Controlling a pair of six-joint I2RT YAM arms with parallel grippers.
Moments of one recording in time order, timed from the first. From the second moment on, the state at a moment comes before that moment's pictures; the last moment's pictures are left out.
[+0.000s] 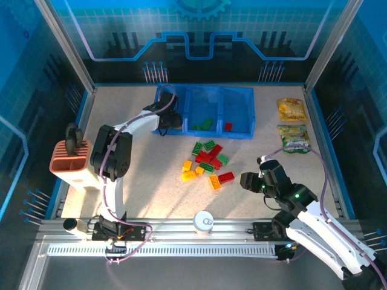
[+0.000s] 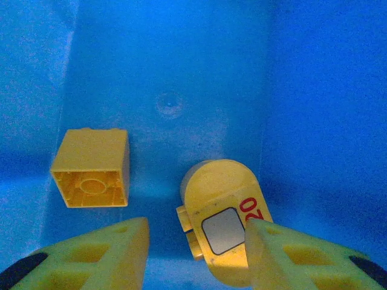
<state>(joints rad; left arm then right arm) -0.33 2.02 1.48 -0.45 -0.10 -0.46 0.57 0.58 0.47 -0.72 0.02 0.66</state>
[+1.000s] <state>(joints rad) -0.42 1.64 1.26 -0.44 -0.11 -0.47 0.61 0.60 0.43 -0.67 0.02 0.69</state>
